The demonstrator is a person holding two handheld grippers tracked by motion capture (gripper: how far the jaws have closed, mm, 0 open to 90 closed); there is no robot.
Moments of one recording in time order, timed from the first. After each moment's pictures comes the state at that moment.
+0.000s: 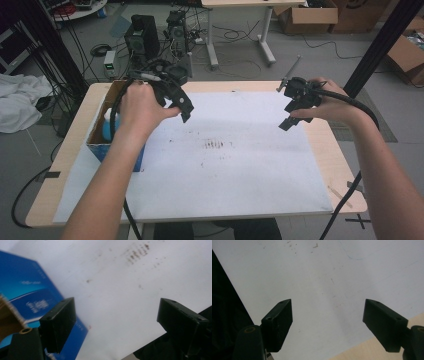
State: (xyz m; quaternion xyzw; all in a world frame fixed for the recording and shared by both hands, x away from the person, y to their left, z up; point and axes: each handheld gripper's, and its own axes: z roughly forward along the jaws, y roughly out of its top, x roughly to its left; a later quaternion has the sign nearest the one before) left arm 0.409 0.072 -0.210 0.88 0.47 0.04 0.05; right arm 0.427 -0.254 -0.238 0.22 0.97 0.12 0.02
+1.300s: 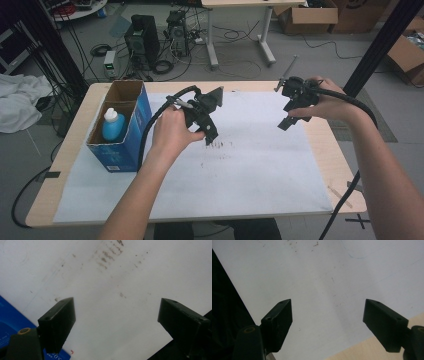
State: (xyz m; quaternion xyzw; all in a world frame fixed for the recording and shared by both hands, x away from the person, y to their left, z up) left arm 0.402 0.018 -0.278 0.92 0.40 0.03 0.04; right arm 0.430 -0.248 -0.238 0.22 0.97 0.11 0.02
